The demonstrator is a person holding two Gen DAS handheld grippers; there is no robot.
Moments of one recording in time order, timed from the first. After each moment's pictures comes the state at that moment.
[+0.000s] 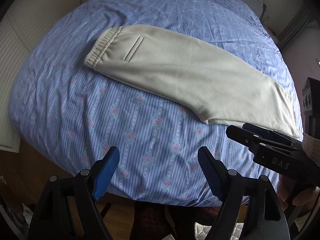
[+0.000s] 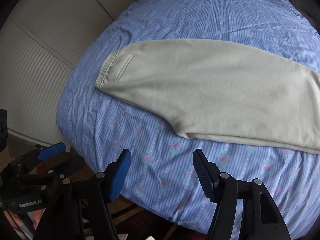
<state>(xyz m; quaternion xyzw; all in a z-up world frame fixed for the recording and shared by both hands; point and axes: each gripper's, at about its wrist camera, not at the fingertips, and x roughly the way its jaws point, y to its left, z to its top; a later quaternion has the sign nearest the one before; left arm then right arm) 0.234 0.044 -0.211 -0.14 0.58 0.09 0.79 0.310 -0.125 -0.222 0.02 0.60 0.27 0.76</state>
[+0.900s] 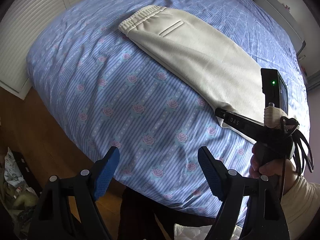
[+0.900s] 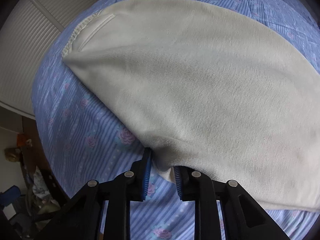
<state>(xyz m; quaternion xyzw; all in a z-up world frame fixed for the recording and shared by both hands) 0.208 0.028 -0.237 -0.24 0.57 0.22 0.76 0.376 -0.074 -0.335 -0.09 0.62 0.29 0.72</state>
